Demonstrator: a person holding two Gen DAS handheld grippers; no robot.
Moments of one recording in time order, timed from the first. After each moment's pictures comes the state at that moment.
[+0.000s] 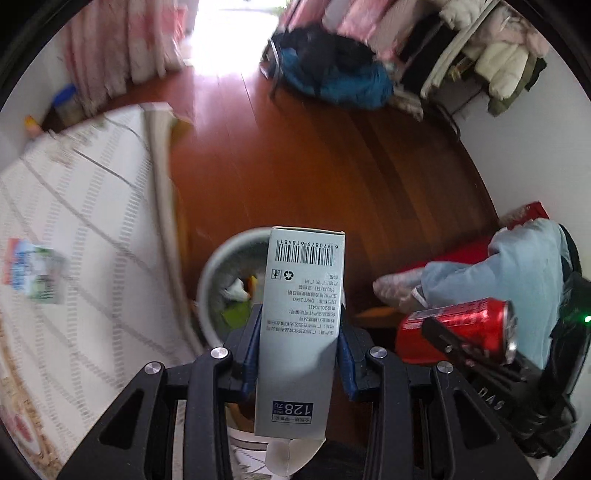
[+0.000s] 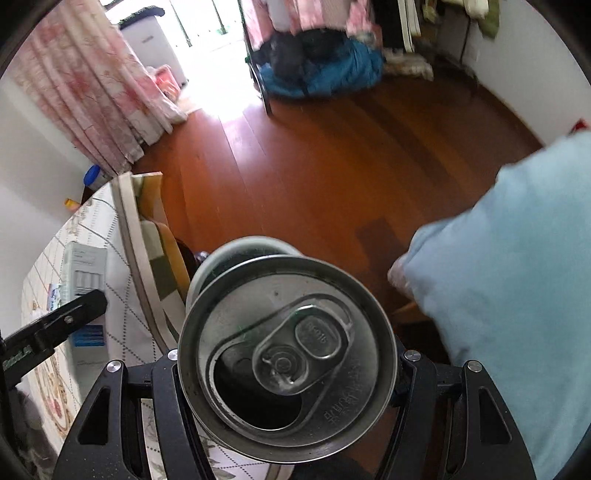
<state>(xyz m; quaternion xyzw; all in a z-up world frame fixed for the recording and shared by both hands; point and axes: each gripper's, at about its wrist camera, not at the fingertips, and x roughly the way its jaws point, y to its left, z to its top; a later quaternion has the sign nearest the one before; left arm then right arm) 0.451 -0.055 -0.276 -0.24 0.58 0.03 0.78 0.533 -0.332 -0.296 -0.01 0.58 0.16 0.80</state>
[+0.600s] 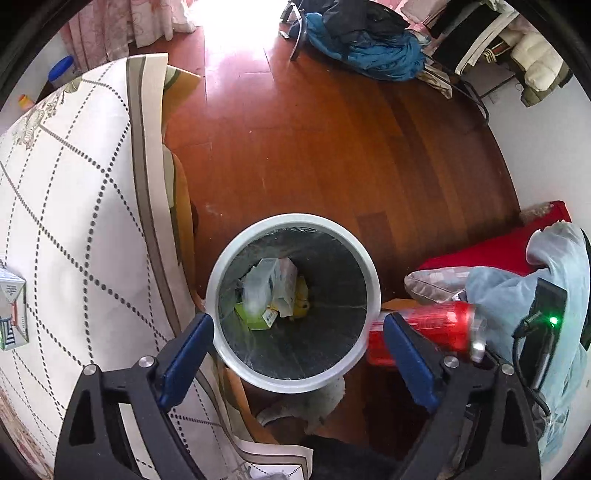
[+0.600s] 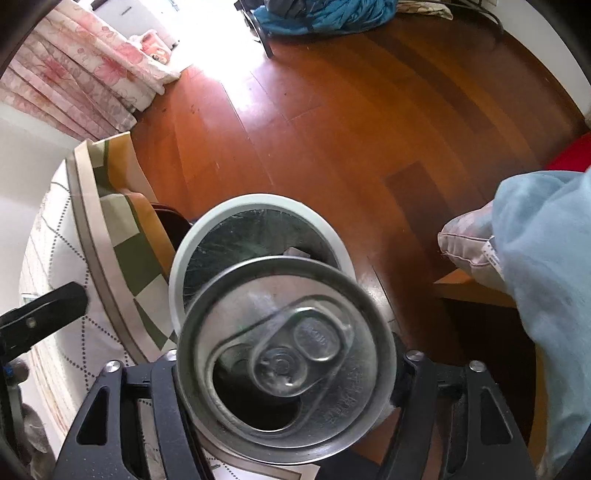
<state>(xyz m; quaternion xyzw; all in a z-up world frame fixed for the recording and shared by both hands) 0.482 -0.047 -0.324 -0.24 0.62 0.05 0.74 0.576 -0.300 -0.415 0.01 0.66 0.17 0.73</state>
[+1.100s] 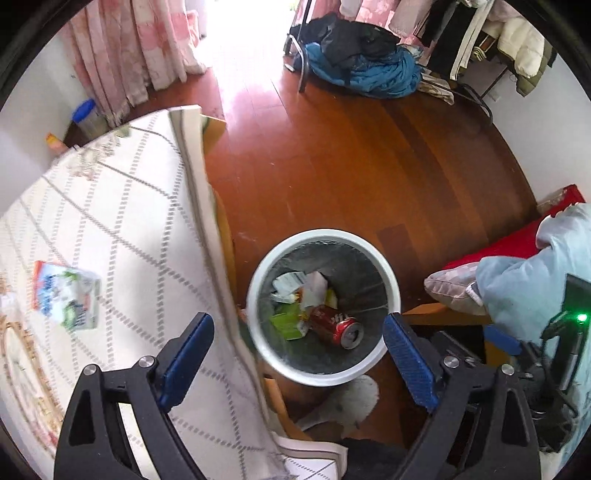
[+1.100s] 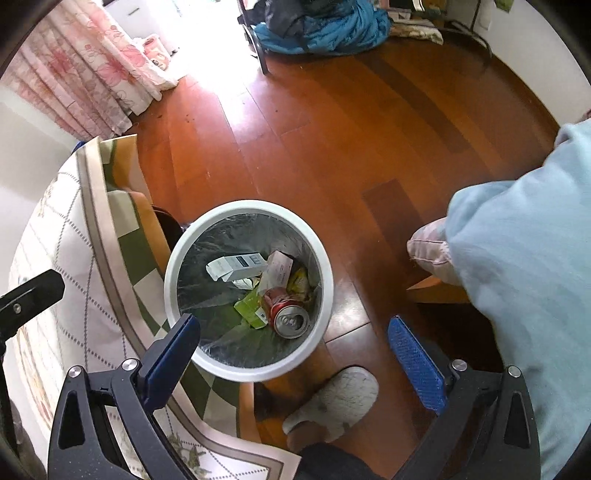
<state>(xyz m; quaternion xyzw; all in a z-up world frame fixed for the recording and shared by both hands) 0.439 -0.054 -0.277 -0.16 0.59 0.10 0.79 0.545 -0.311 -0.361 -0.03 0.62 0.15 0.77</state>
